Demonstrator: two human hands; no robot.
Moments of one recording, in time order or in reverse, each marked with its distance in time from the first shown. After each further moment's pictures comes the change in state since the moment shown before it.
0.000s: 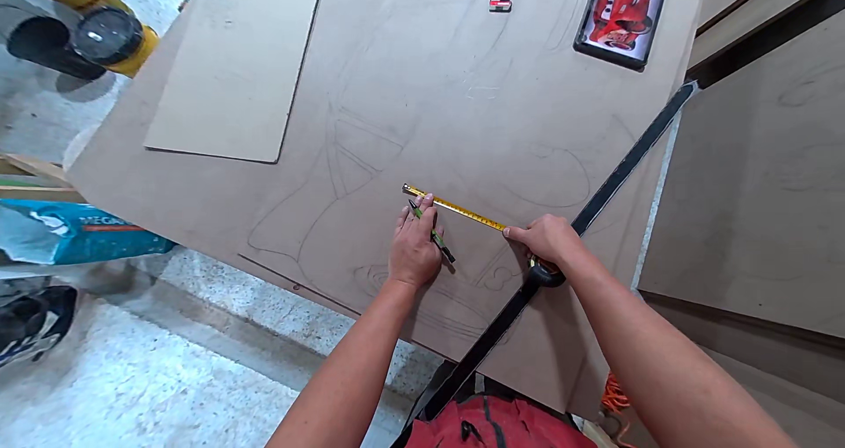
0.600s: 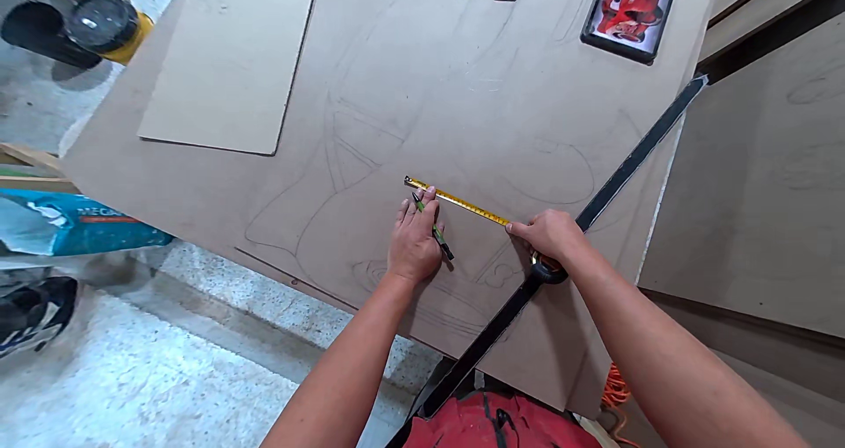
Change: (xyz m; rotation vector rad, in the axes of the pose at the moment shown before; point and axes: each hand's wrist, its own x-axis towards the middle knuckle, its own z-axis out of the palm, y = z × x) left_hand 0.001 -0.004 0.000 0.001 -0.018 0.027; right_hand 0.005 0.000 0.001 -0.068 0.032 -0.038
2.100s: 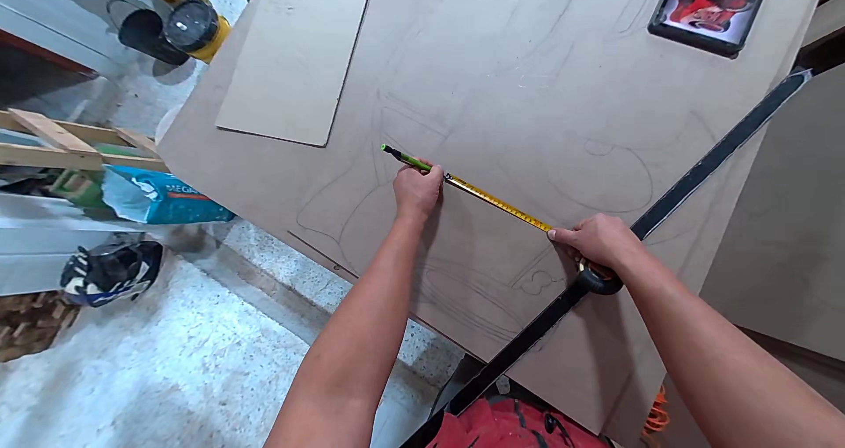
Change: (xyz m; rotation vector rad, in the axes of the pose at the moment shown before) left_hand 0.087 -0.042 -0.055 -0.551 0.084 -0.796; right_hand 0.008 -0.002 -0.009 -0.046 -0.084 -0.008
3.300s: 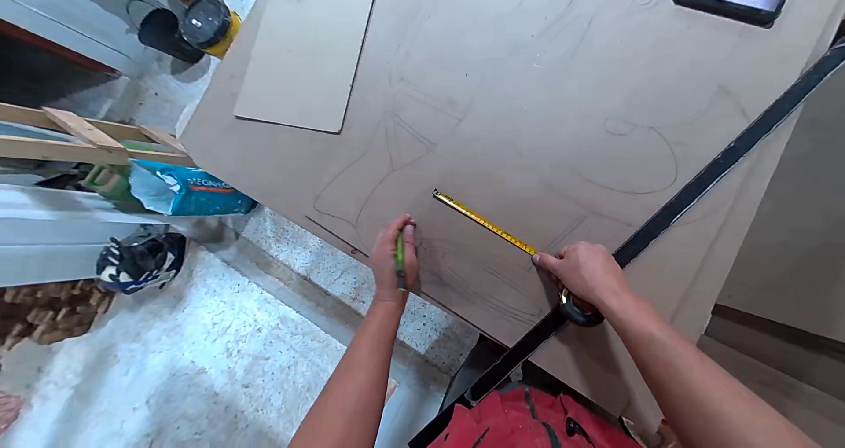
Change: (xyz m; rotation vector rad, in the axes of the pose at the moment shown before) left_hand -0.123 -0.106 -0.080 0.199 0.118 0.398; right_hand -0.055 -0.026 0.081 0.002 0.018 -0.072
